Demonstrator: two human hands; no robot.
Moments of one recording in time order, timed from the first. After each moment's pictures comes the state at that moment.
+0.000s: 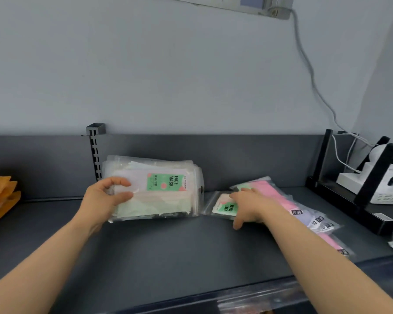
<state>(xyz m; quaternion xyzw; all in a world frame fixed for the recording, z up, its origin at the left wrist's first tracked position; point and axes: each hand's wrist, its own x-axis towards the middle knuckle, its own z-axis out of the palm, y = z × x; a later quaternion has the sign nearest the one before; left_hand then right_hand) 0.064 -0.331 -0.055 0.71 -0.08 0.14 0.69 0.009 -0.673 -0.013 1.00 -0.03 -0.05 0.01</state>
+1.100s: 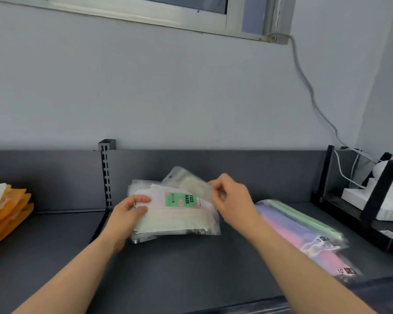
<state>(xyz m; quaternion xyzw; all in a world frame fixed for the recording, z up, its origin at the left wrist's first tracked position) 0.059 -0.359 -0.065 0.69 -0.04 0.07 0.72 -0.007 -0.619 0.001 0.88 0.14 0.33 -0.32</state>
